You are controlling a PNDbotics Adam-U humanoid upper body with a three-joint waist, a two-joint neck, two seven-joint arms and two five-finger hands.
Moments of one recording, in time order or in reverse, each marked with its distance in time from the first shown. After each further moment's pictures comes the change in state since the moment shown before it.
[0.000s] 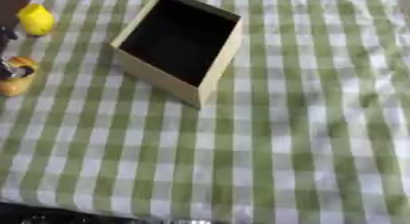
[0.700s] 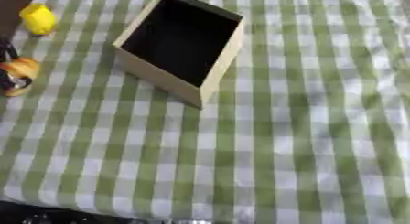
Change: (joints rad) left arm -0.007 -0.027 -0.018 0.084 -0.035 -0.007 -0.044; right arm 0.013 0.013 0.000 0.000 -0.009 0.001 0.001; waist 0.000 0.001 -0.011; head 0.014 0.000
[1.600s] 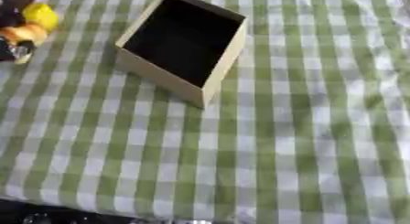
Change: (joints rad) left arm -0.120 0.009 0.044 -0.312 0.089 0.006 -0.025; right arm 0.015 0.005 -0.007 0.000 -0.006 -0.004 -0.005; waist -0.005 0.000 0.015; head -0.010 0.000
